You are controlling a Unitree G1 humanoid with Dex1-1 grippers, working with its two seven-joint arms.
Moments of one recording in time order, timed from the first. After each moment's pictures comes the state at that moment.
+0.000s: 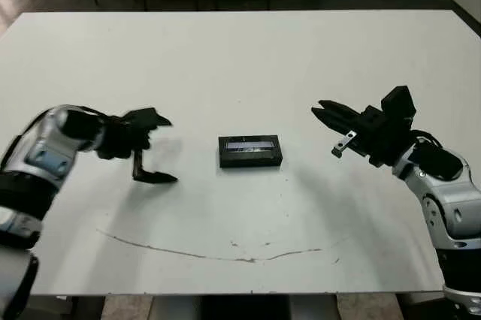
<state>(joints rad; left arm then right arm) -0.52 0.73 -0.18 0.33 0.03 0.13 -1.04 -0.27 -0.52 0.01 -0.11 0.26 0.31 0.65</state>
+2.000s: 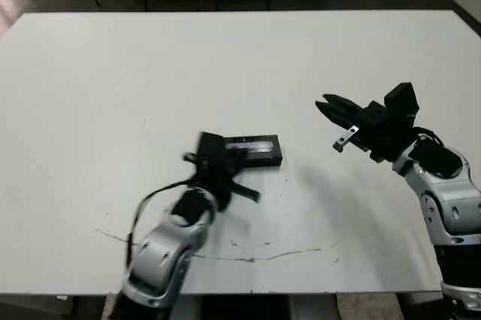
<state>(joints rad) -0.08 0.04 -0.20 -0.40 -0.04 0.37 0.00 -0.28 -0.49 -0.01 -0.07 0.25 0.25 0.61</state>
